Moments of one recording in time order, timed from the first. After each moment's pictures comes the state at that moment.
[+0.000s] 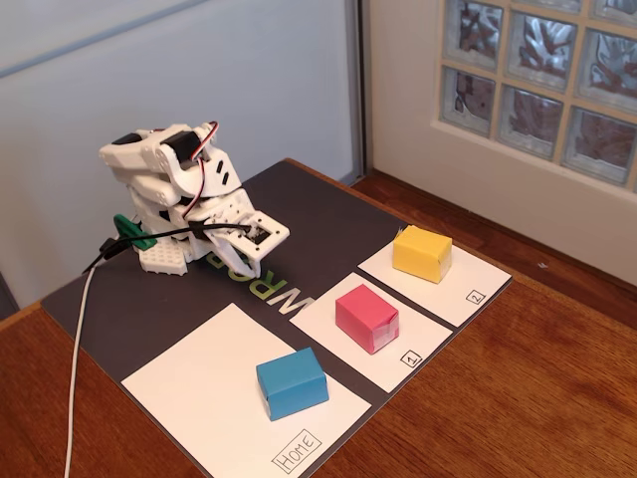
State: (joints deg) arm -1.3 183.7 166.7 77.0 95.6
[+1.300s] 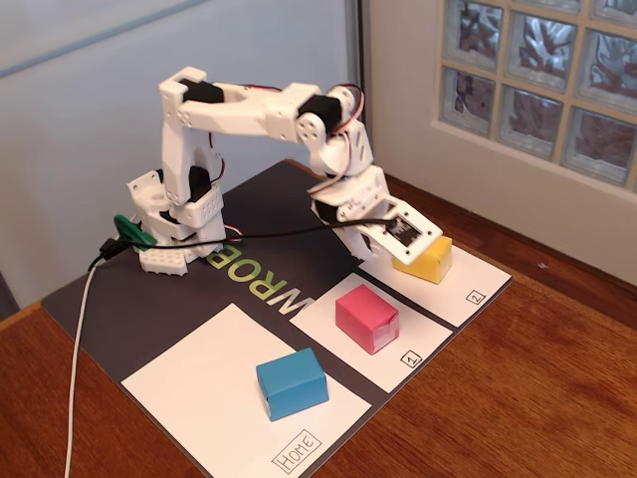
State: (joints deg) arm -14.2 77.0 72.4 71.4 108.7
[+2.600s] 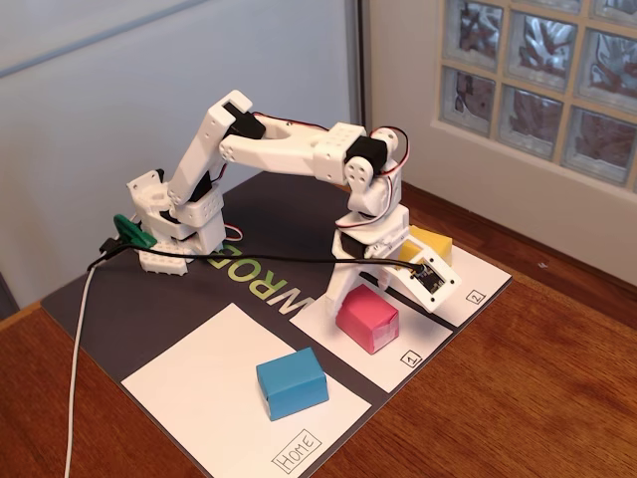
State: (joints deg) arm -15.6 52.0 51.8 79.5 107.8
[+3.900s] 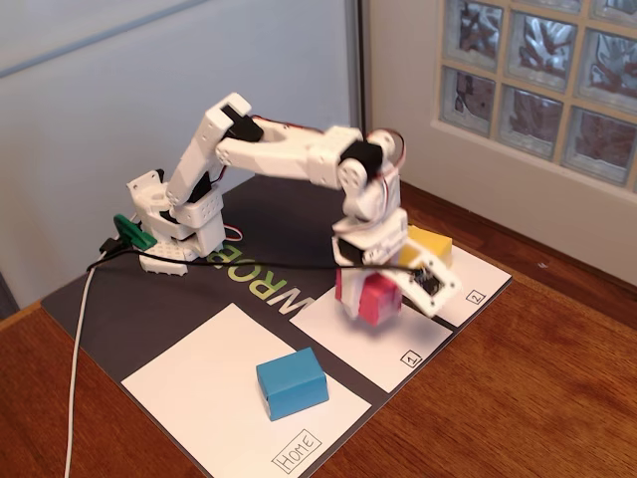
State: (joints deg) arm -12.7 56.7 49.6 83.8 104.0
